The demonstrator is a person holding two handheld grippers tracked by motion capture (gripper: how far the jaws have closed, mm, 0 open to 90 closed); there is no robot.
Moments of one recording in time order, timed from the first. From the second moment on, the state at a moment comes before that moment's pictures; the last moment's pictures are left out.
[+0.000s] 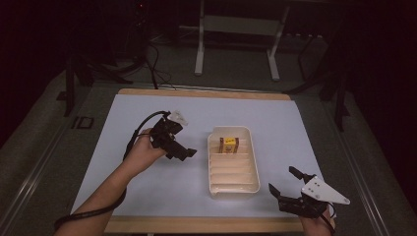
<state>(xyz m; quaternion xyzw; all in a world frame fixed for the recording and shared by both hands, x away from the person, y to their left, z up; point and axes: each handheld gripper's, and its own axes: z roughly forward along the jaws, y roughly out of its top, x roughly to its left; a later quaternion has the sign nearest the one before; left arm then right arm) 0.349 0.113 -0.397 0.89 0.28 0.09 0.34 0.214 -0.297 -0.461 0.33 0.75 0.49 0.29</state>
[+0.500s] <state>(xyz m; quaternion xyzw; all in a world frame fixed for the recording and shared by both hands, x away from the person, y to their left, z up) 0.295 0.144 -0.420 0.87 0.32 0.10 0.36 0.214 -0.297 -0.461 0.33 0.75 0.49 0.30</state>
